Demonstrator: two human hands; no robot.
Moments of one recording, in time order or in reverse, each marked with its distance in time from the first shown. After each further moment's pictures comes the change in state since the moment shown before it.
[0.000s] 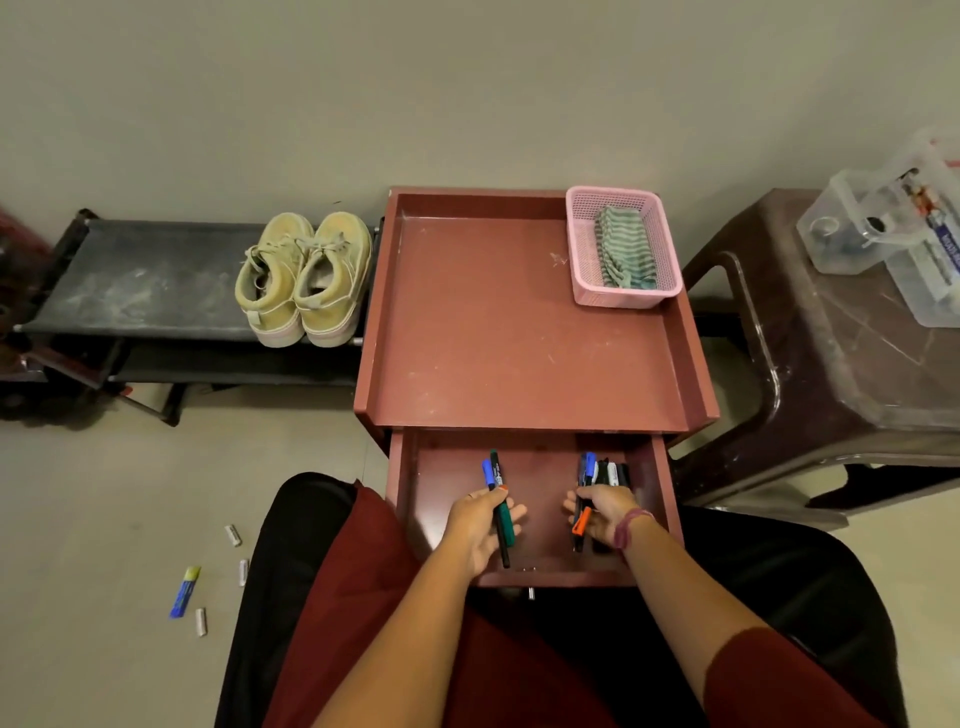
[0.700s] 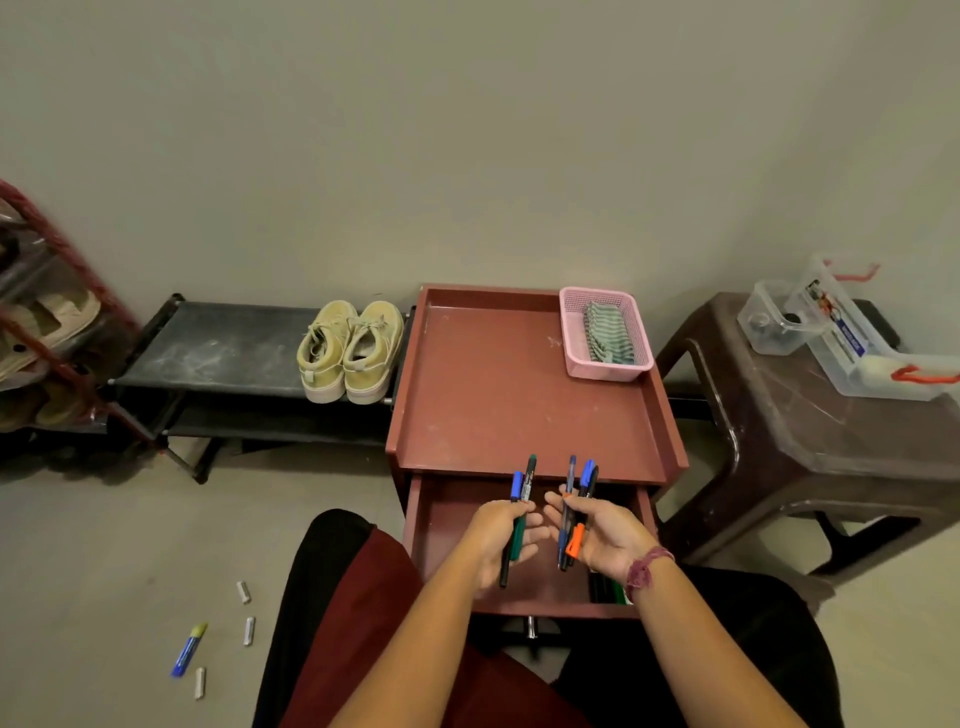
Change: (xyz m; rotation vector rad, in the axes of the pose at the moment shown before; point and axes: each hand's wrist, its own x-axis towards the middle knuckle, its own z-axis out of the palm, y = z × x) left_hand -0.098 0.027 0.015 0.241 -0.202 0.187; right_hand -0.144 -0.021 0.004 0.248 -0.377 -0.134
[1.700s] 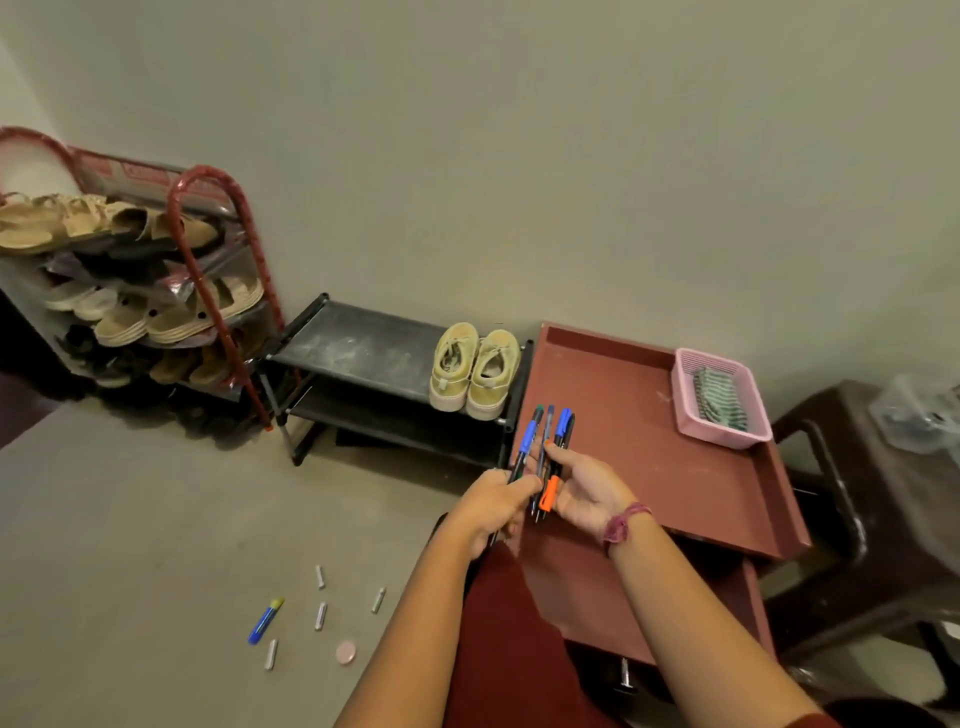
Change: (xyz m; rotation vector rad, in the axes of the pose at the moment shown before) left_hand -0.083 0.053 -0.149 0.244 0.067 0.401; right_hand -0.031 0.053 0.208 -0.120 -0.246 -0.097
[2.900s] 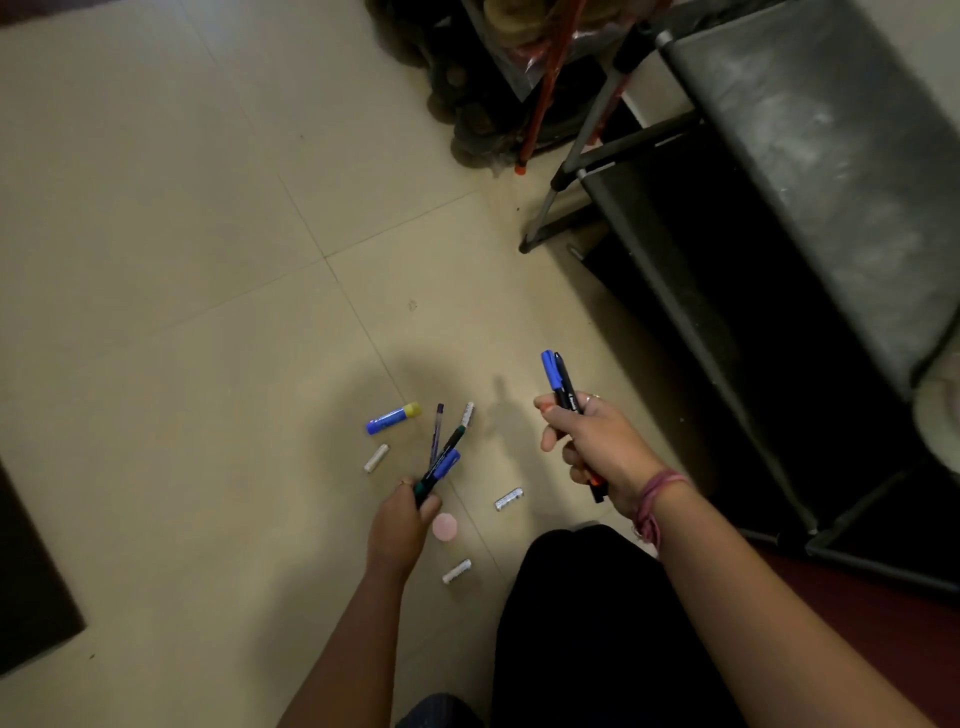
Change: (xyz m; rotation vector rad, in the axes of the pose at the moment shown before) left_hand 0.100 -0.438 -0.241 -0.013 0.896 -0.526; right_hand 0.313 0.272 0.154 -1.337 -0.311 0.324
